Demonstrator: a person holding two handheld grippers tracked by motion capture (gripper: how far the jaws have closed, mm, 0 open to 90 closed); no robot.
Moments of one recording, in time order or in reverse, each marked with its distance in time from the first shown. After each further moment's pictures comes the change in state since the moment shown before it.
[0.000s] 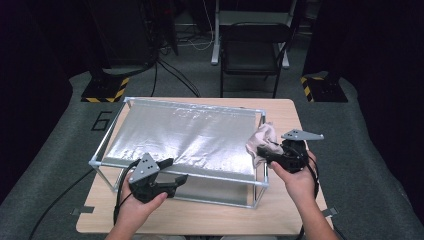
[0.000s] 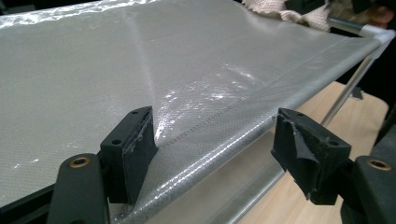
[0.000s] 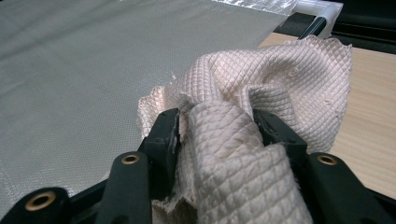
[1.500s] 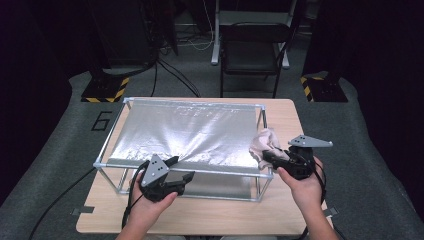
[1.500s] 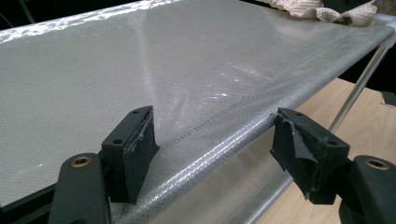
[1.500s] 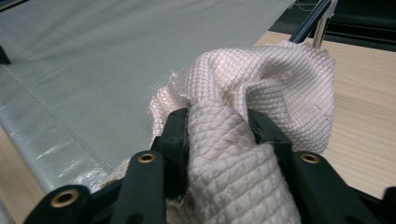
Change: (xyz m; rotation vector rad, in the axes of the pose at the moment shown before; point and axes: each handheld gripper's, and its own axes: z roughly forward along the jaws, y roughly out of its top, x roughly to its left) left arm -0.012 -0.001 0.018 -0.042 0.055 0.009; right arm 0.002 -0.011 -0.021 -0.018 0.015 0.002
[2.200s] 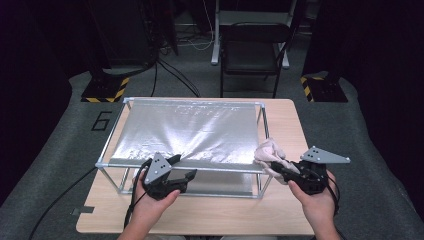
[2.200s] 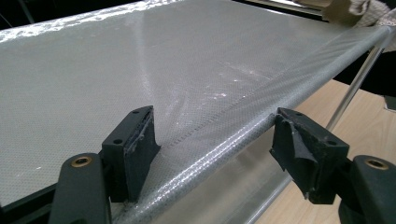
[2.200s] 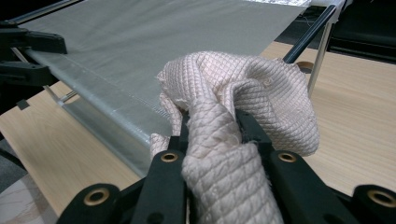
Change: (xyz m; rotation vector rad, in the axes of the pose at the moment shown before) left arm -0.001 0.002 0.007 -0.009 0.000 -0.015; right arm 0.012 -0.018 -0.039 -0.055 0.040 -0.044
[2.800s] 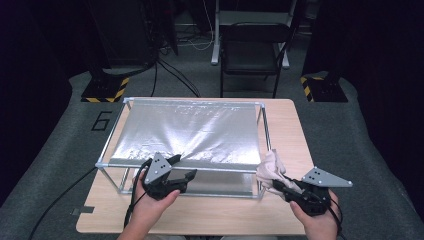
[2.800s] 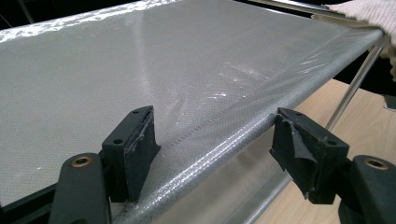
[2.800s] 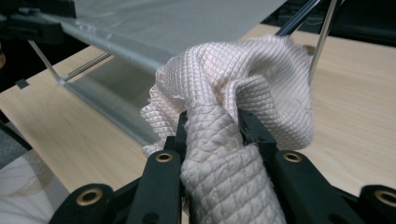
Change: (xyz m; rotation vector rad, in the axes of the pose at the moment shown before) left arm 0.002 0.001 0.000 0.003 0.003 0.024; right arm 0.017 -0.041 -0.013 0.017 -0.021 -0.015
